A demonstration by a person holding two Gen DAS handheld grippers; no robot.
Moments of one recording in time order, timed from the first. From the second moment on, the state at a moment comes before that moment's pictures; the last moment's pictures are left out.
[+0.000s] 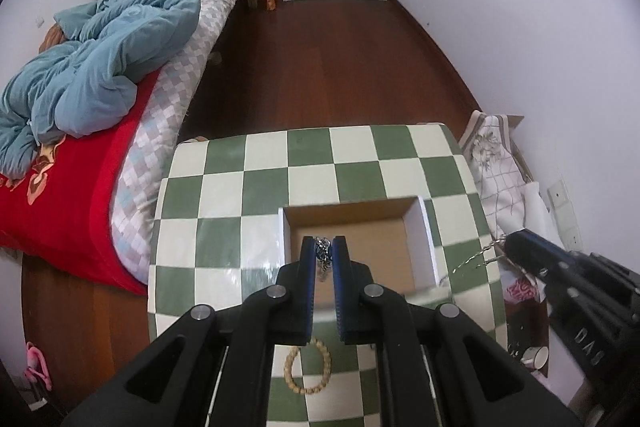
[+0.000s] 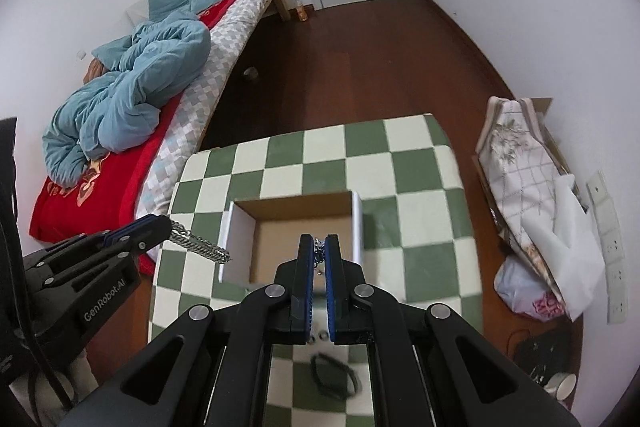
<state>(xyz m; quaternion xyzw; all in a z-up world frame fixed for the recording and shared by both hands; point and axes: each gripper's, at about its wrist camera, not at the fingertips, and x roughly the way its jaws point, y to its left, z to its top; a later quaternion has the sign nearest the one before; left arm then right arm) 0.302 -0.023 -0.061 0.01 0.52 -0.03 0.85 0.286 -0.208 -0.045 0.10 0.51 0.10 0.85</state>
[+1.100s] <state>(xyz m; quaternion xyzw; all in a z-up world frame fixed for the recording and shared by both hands) 0.374 0.015 -0.144 -0.01 0.56 0.03 0.83 0.376 -0.154 -0.181 0.00 0.66 0.07 0.75</state>
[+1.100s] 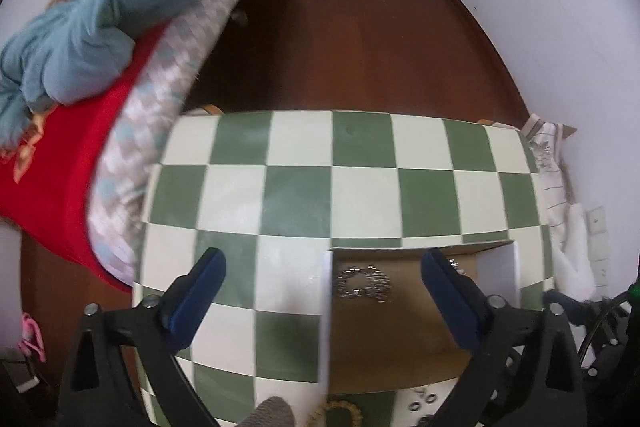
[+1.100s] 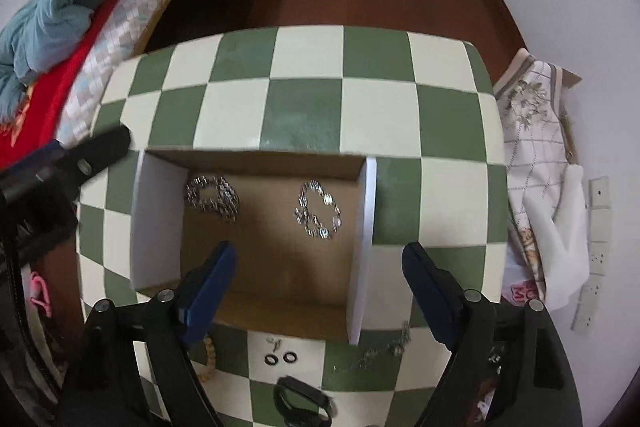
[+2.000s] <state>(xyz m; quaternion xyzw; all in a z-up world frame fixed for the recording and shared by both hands) 0.234 0.028 -0.090 0.02 0.45 0.09 0.89 0.257 -0.169 -0.095 -0.01 0.53 0.02 0.85</state>
